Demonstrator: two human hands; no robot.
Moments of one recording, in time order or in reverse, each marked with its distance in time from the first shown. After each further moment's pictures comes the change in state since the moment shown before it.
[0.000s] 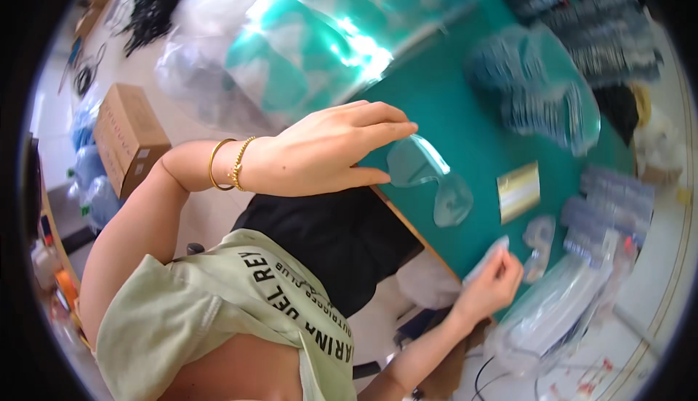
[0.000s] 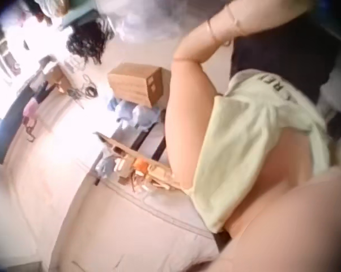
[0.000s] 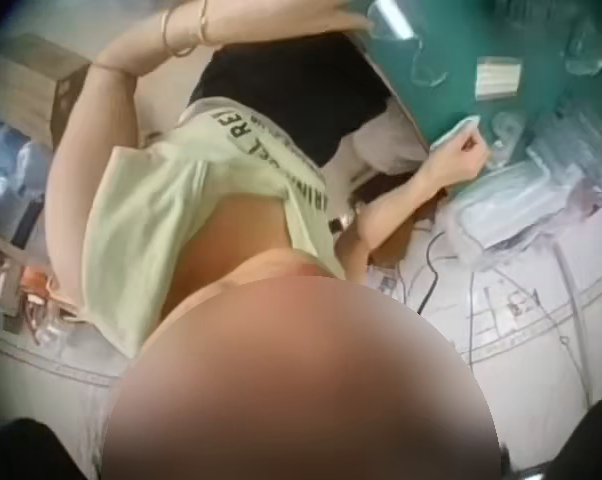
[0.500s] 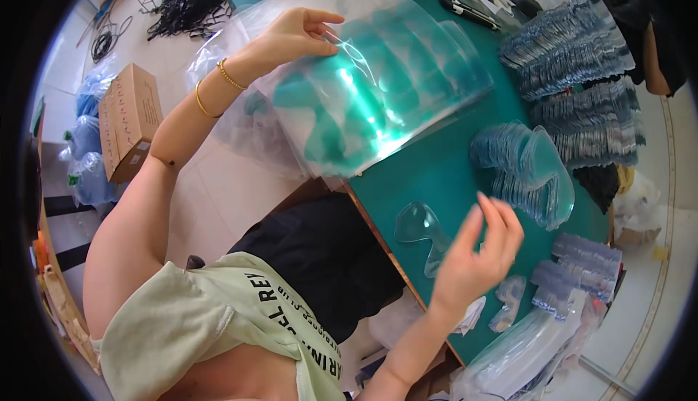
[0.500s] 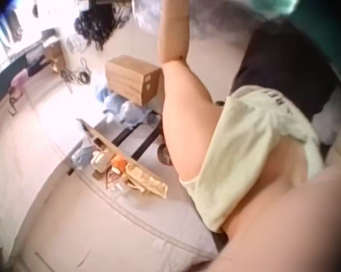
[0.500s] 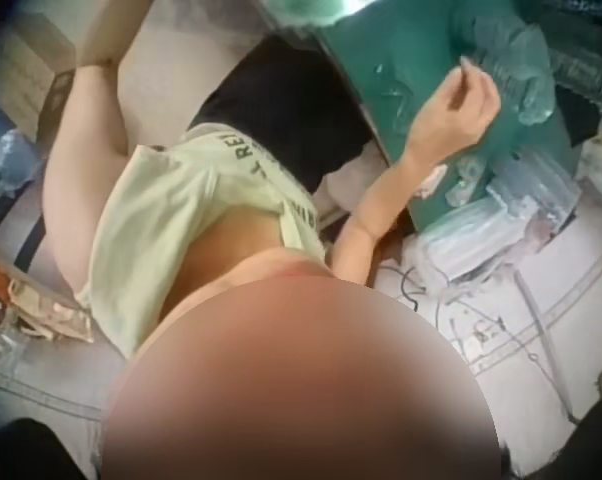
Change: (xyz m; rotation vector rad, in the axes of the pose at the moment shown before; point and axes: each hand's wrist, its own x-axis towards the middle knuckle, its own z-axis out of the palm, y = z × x) left_hand -0.017 -0.141 -0.152 -0.221 0.418 -0.521; right_hand 0.072 -0.181 0.028 0.229 0.030 -0.529
